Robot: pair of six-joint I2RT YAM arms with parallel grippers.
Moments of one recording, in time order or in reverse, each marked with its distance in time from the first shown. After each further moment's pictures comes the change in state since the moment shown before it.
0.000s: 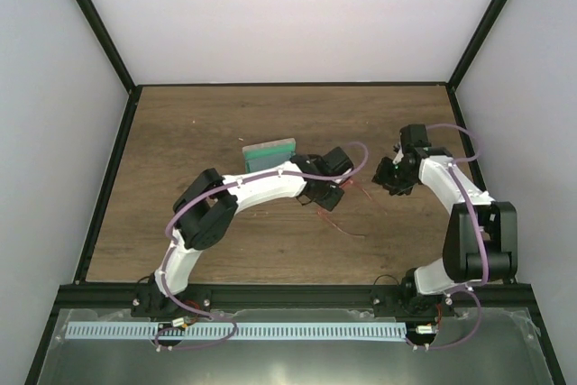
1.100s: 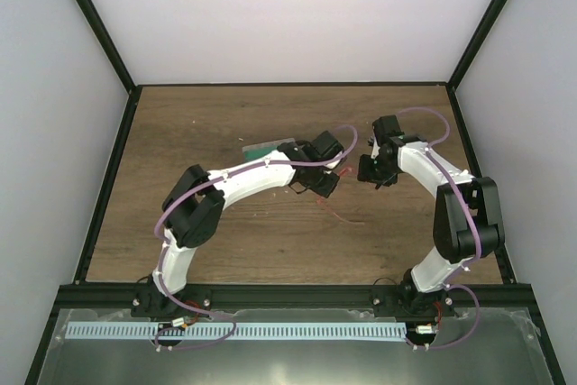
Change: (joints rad) left arm 0.076 -0.058 0.013 0.002 0.071 0.010; right arm 0.166 0.159 0.139 -0.034 0.142 -0.170
